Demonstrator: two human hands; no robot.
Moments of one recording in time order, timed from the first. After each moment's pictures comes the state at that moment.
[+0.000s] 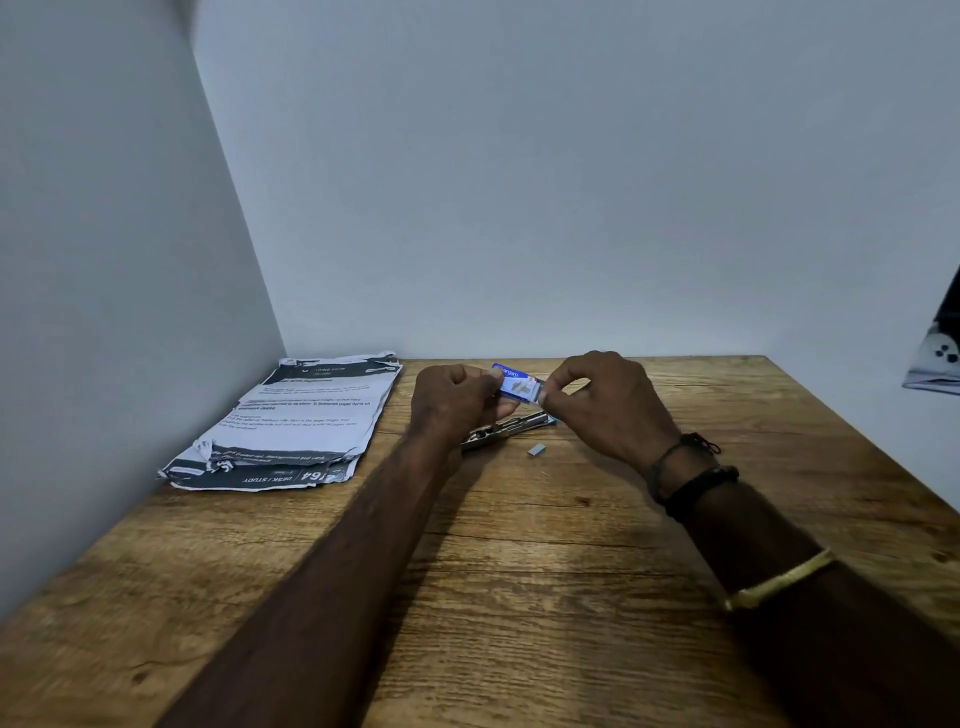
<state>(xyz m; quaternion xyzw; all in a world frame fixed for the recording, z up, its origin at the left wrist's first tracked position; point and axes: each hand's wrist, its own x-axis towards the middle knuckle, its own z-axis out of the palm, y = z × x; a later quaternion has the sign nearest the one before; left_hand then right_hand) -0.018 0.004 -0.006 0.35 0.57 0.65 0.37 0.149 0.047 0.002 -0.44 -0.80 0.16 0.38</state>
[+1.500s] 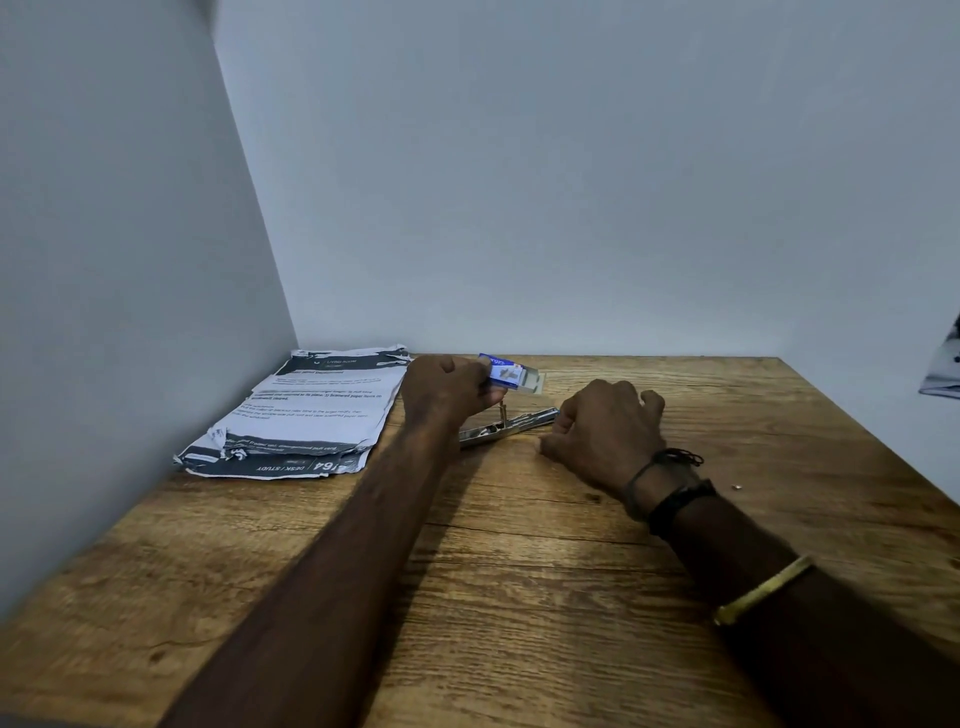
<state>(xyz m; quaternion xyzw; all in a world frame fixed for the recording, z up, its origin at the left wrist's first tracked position) -0.021 -0.010 0.005 0.32 0.60 0.67 0.31 0.134 0.042 -0.023 -0.54 -0.82 0.03 0.21</state>
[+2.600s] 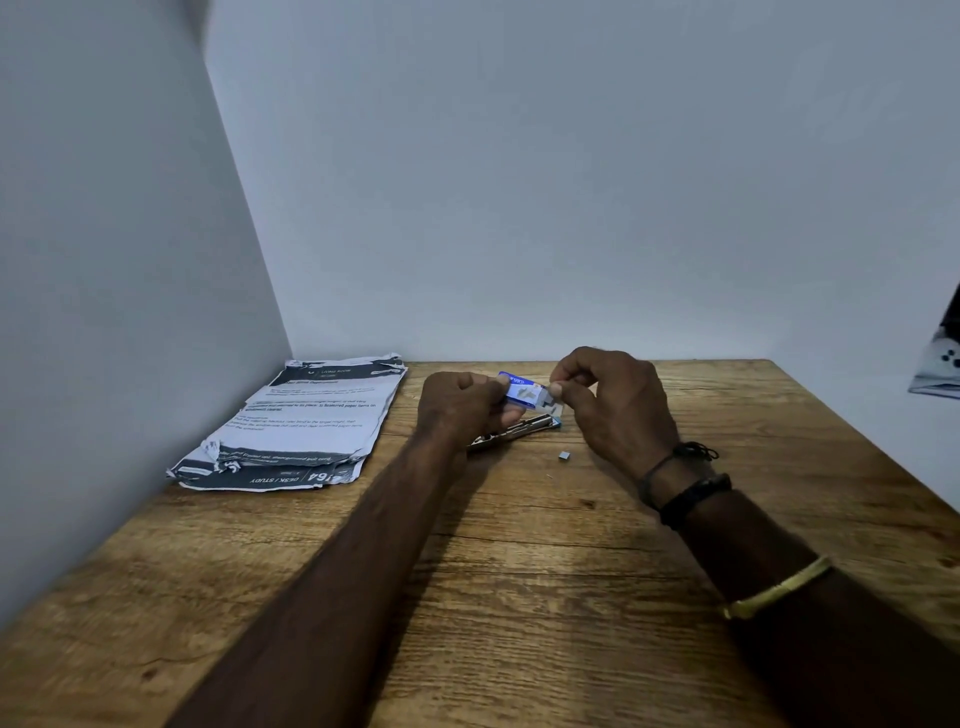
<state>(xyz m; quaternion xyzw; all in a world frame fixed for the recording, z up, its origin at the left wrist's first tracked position) -0.014 -0.001 -0.003 0.33 0.57 0.64 0.38 0.149 0.036 0.003 -0.41 -0.78 0.12 0.45</state>
